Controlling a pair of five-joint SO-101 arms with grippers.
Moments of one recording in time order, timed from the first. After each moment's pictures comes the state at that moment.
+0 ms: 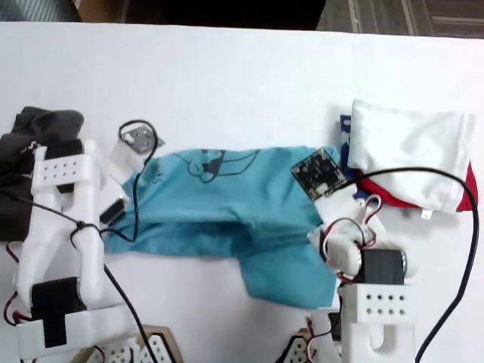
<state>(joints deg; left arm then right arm) -19.3 -8.5 29.7 82.6 -51.3 -2.5 -64.3 56.9 76.7 36.9</state>
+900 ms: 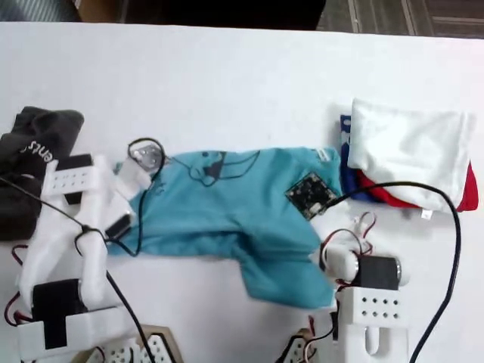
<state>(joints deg) -17.6 -9.1 37.8 78.6 -51.9 1.9 -67.5 66.2 76.7 44.9</state>
